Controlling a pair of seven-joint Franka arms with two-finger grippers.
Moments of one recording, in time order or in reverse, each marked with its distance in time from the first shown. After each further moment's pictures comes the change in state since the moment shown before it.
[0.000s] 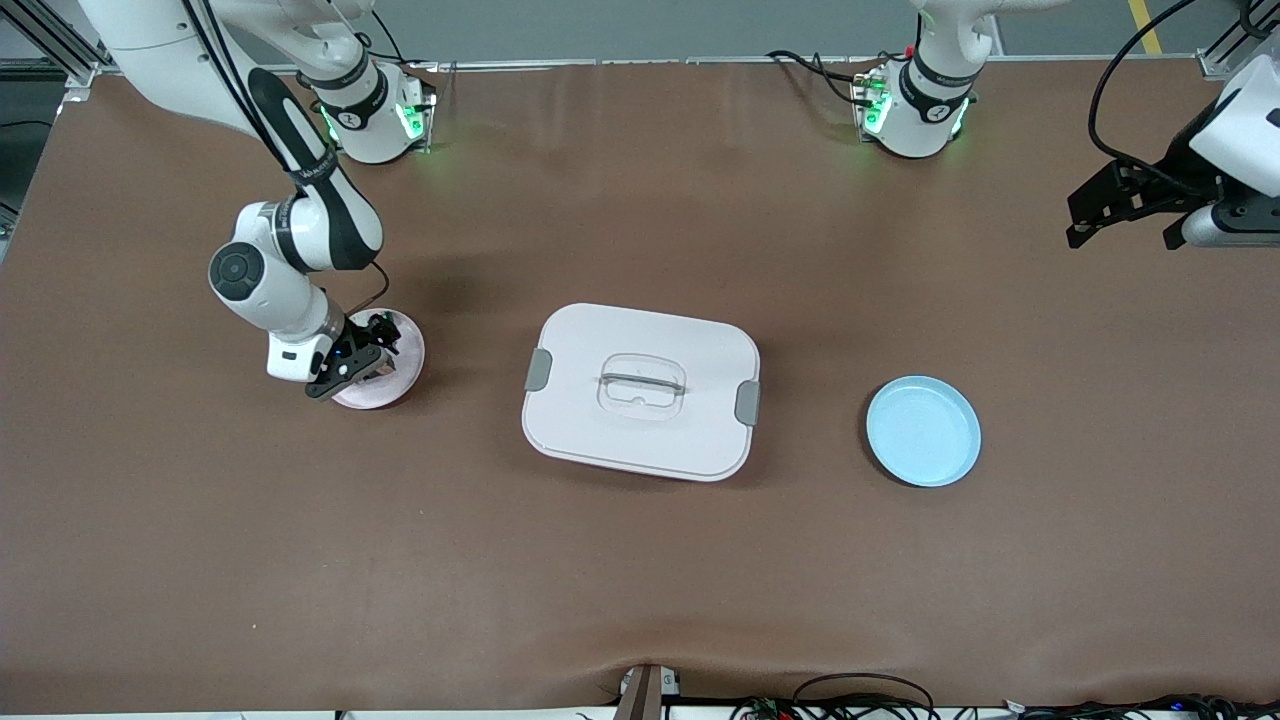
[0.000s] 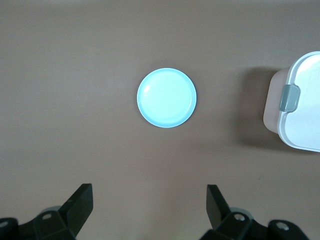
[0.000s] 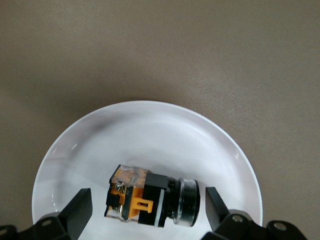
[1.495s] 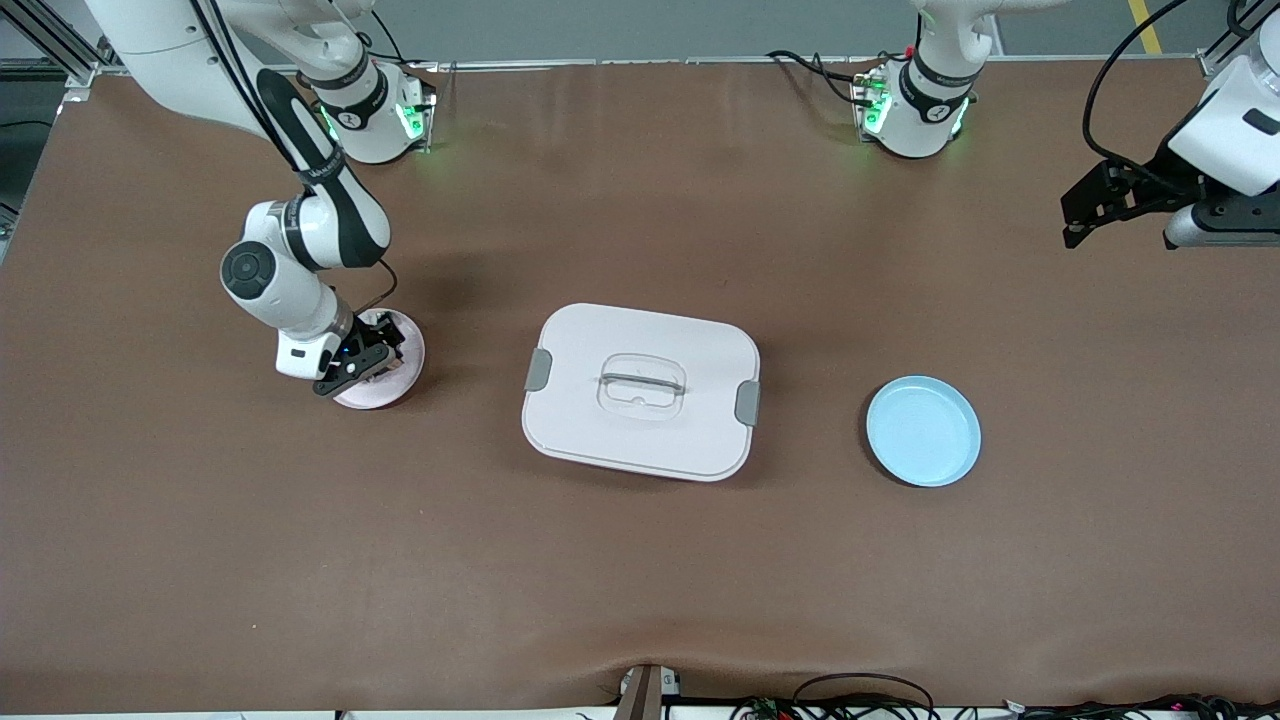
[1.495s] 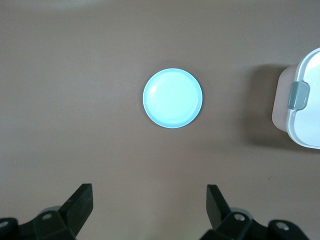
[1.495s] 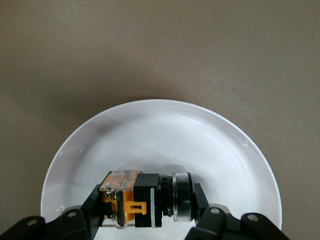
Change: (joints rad) left arm -0.001 0.001 -0.025 0.000 0.045 0.000 0.000; right arm 0.012 0.002 0.001 -0.006 0.000 0.001 0.034
